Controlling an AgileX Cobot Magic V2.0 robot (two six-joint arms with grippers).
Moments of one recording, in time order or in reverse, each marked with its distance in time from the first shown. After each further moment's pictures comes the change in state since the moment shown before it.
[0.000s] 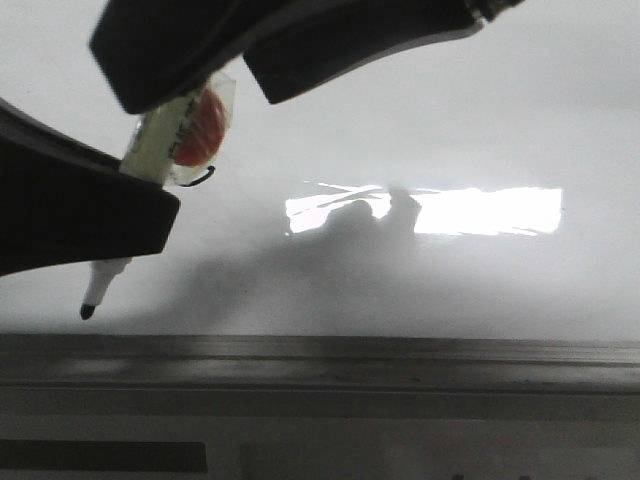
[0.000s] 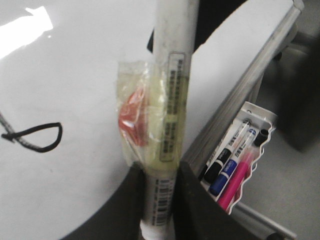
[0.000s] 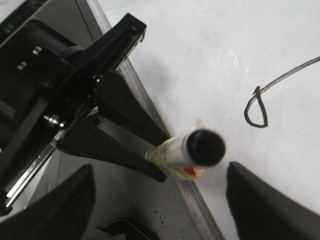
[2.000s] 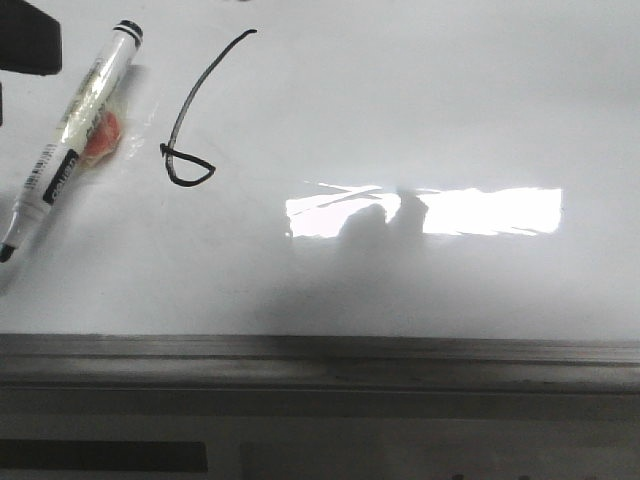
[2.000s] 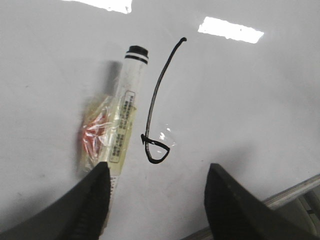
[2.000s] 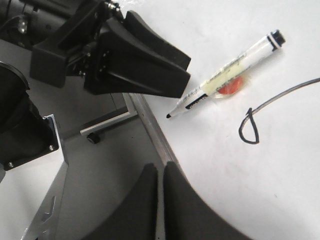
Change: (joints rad) left arm 0.268 -0.163 -0.068 -0.547 0.181 -0.010; right arm -0.002 -0.092 0.000 0.000 0.004 0.000
